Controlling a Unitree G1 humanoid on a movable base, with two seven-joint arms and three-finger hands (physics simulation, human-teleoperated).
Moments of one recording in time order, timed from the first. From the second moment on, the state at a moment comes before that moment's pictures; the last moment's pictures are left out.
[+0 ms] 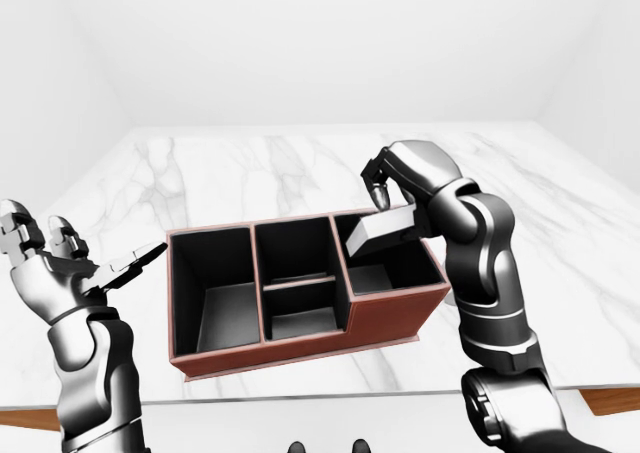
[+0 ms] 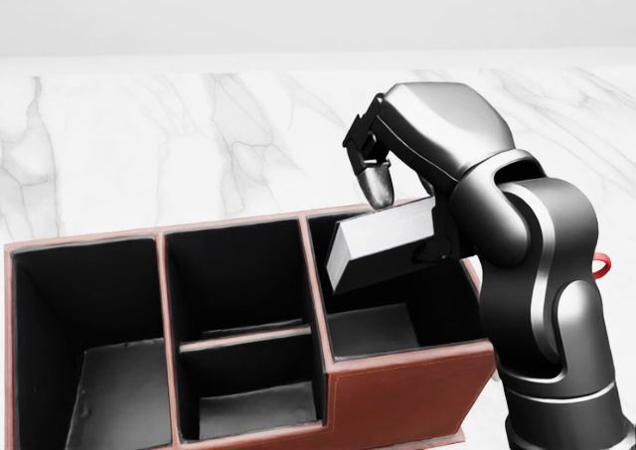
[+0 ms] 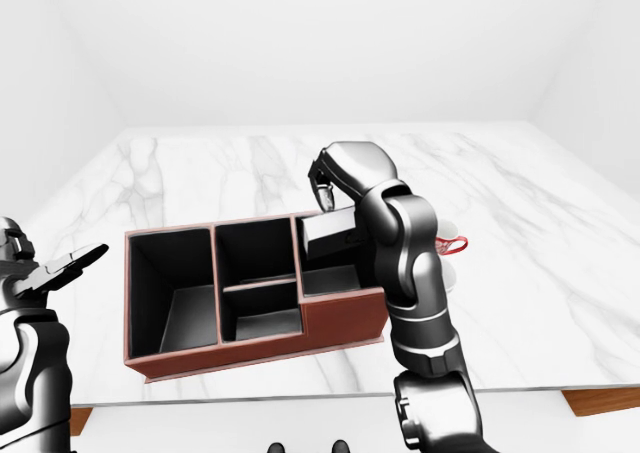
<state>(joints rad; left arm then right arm) -0.10 0.25 0.49 -0.13 -0.38 -0.04 0.23 -0.65 -0.18 0.02 -0.18 -1.05 0.09 0.70</state>
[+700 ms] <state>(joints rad) -0.09 0.24 0.49 -0.15 -0.37 -0.03 0.23 -0.60 -0.17 0.02 -0.11 -1.06 0.09 0.70</state>
